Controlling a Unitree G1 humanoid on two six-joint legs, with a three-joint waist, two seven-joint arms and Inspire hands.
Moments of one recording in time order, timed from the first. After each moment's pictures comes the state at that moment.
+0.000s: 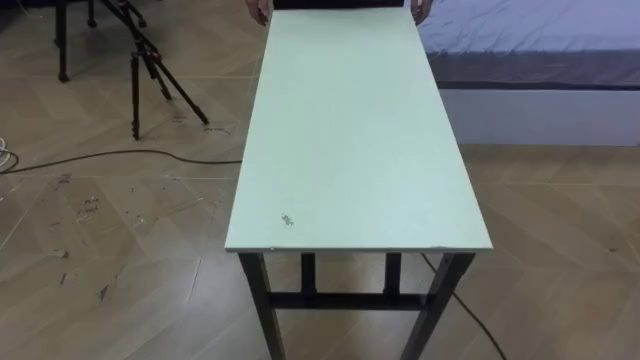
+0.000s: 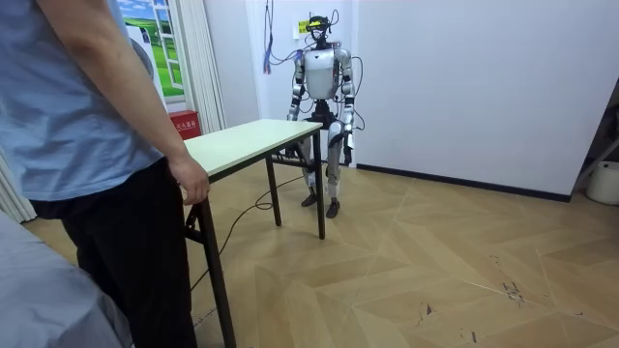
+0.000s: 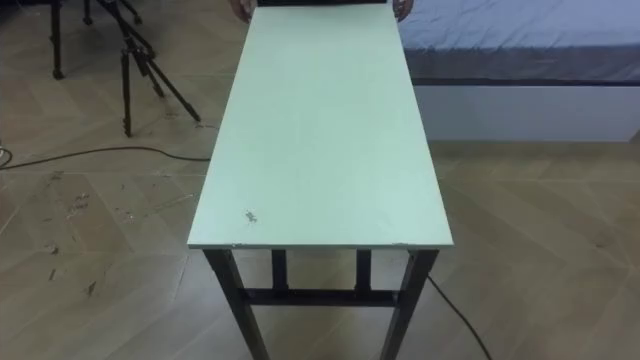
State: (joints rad) left arm 0.15 0.14 -0.12 1.12 -0.12 -0.17 0.06; right arm 0.11 -0.21 0.15 1.20 0.45 -0.05 0.22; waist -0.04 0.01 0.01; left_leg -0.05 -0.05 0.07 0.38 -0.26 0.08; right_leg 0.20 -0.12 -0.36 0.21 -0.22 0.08
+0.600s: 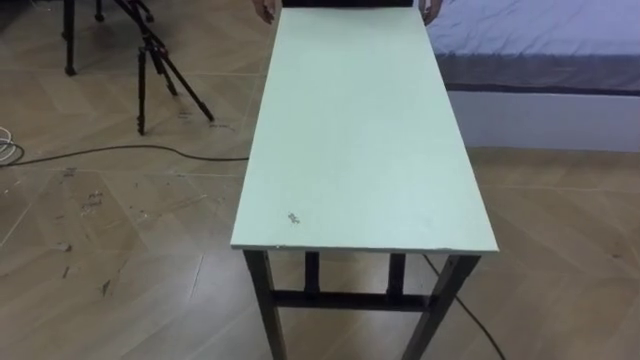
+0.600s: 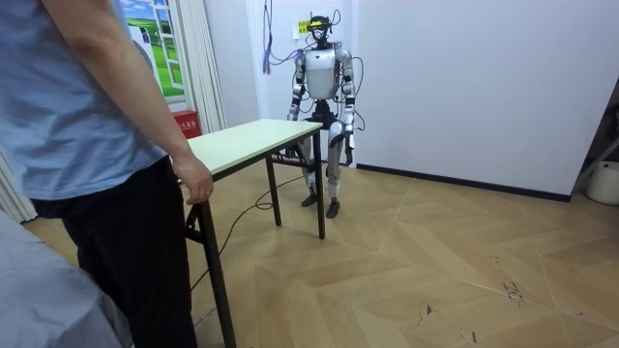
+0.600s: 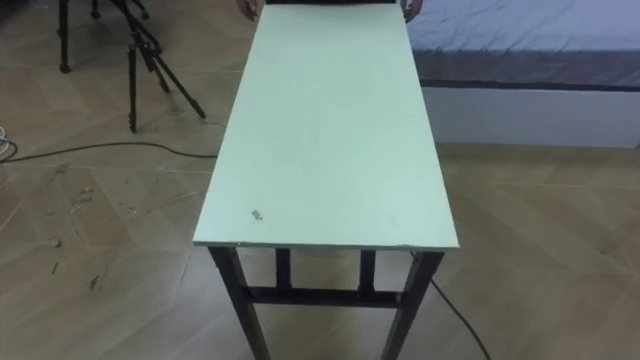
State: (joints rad) left arm 0.15 0.14 -0.12 1.14 -0.28 -0.17 0.01; right arm 0.12 -0.21 0.13 1.22 0.51 -0.05 0.22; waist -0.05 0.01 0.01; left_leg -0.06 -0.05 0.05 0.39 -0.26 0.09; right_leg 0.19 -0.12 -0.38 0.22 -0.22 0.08
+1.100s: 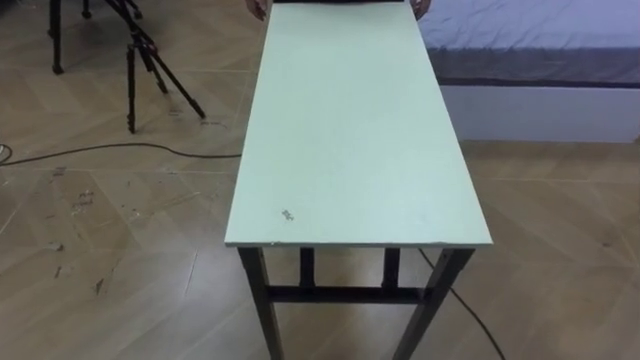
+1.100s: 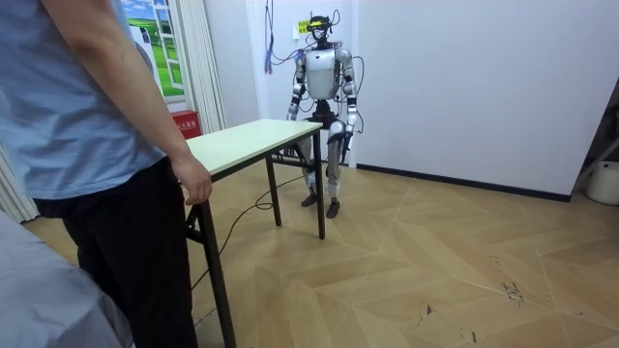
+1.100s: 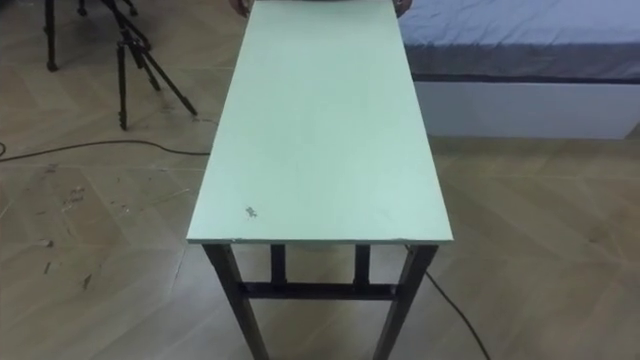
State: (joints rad) left arm 0.14 0.18 -0.16 1.15 -0.67 -0.10 -0.30; right arm 0.12 -0.24 0.09 1.03 0.56 0.00 0.33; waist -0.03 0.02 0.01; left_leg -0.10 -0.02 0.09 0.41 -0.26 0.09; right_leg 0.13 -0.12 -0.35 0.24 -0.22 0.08
